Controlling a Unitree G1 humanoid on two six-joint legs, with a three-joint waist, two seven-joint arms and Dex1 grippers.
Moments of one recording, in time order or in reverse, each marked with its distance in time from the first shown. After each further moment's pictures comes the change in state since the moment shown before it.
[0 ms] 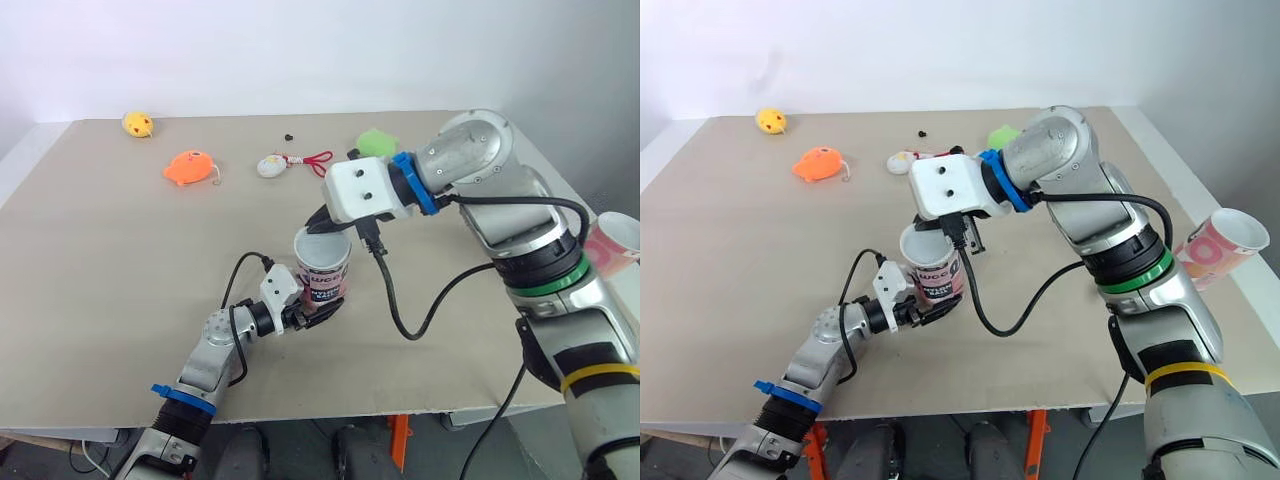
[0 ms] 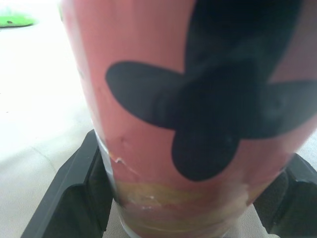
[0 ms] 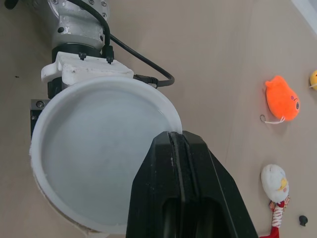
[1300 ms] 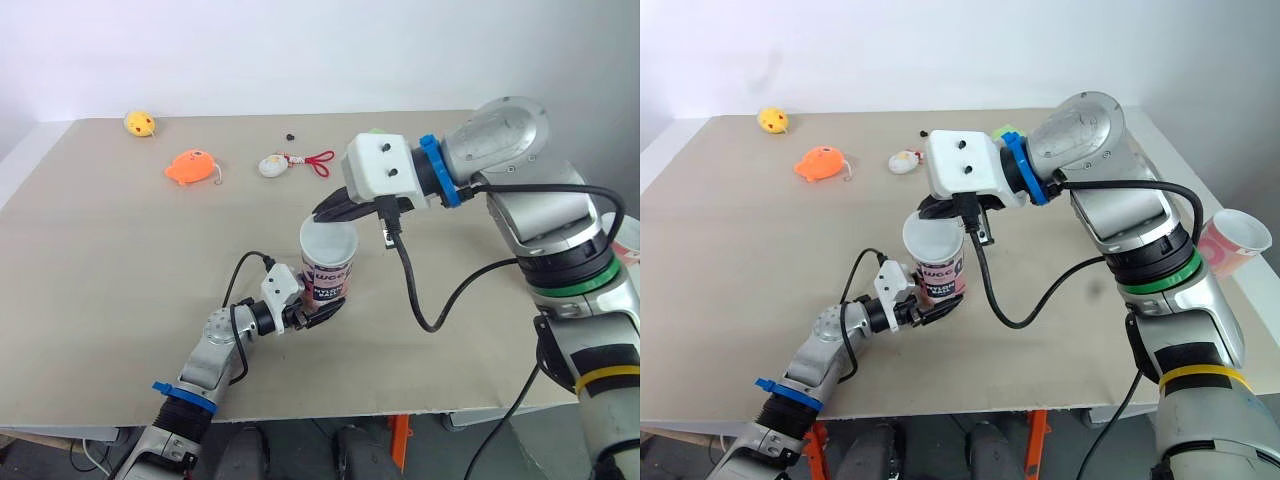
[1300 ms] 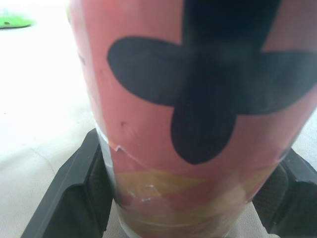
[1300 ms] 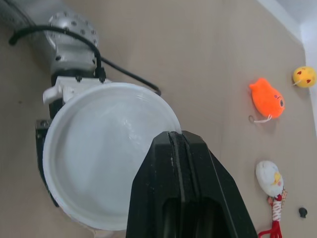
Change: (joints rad) left arm -0.013 0.000 0.003 0.023 -0.008 -0.010 -0.012; right arm -0.004 -0.070 -0.040 -0.055 0.105 0.109 -0.035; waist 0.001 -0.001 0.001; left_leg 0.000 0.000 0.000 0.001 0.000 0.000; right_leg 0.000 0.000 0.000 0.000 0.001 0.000
